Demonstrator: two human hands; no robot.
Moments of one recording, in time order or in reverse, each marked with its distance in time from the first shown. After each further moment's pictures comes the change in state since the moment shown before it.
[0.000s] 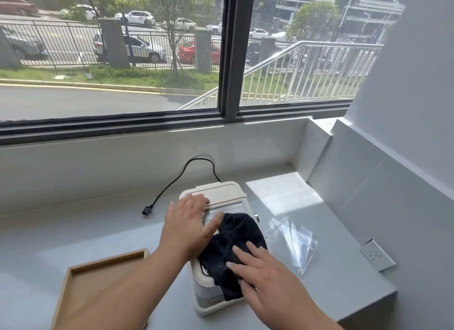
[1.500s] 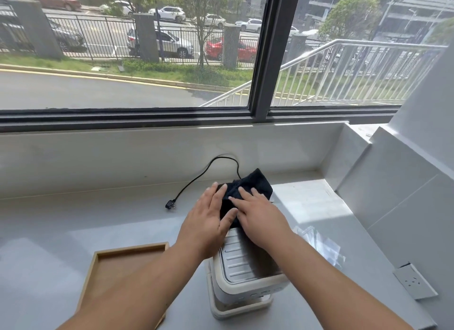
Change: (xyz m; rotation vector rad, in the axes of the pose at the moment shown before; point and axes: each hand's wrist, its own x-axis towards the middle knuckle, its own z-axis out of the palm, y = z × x) left_hand 0.007 -0.027 0.003 -0.156 -0.073 -0.055; right_hand 0.168 0.025 0.015 -0.046 -0.158 0.158
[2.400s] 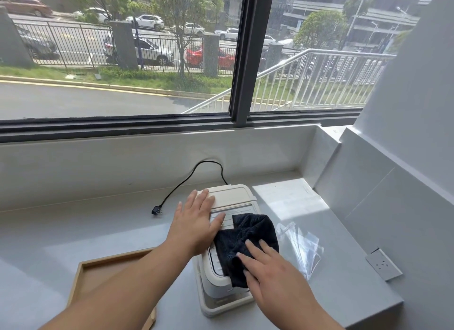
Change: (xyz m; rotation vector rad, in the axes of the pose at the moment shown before) left_hand 0.004 0.001 0.004 0.217 -0.065 0.018; right_hand -0.158 -0.013 0.009 0.003 0.042 0.001
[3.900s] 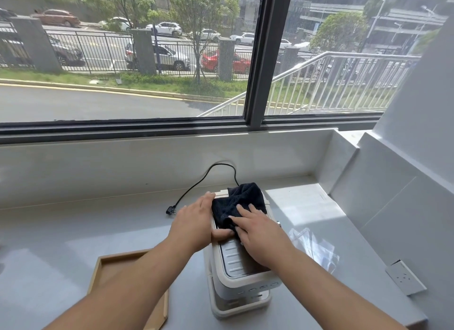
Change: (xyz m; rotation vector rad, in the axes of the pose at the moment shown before) left_hand -0.004 -0.019 -0.021 0.062 0.043 -0.026; right_hand 0.115 0.009 0.008 0.050 -0.020 -0.045
